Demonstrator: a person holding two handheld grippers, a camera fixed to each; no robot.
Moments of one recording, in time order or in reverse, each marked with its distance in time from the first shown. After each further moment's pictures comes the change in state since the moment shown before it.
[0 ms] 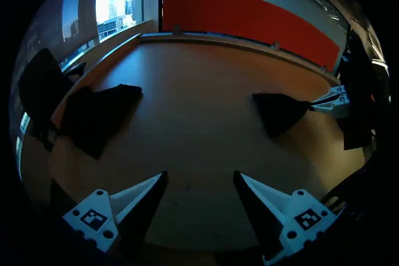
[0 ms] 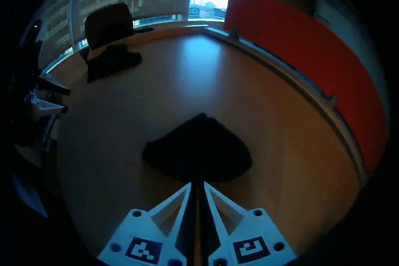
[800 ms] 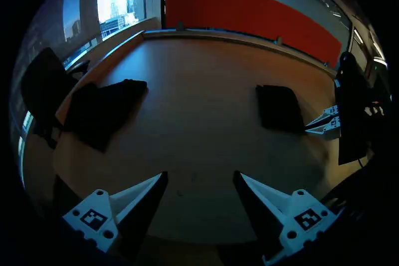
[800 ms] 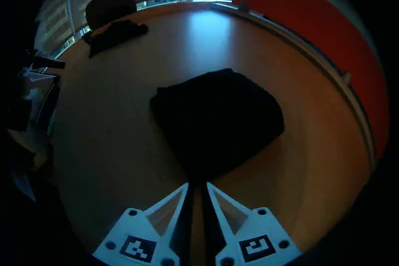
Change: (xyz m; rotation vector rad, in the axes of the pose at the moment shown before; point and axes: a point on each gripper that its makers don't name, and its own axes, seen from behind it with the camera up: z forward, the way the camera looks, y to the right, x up) left arm -0.015 -0.008 -0.010 0.033 -0.028 0.005; right arm -0.086 -0.042 0.042 0.065 -0.143 0.043
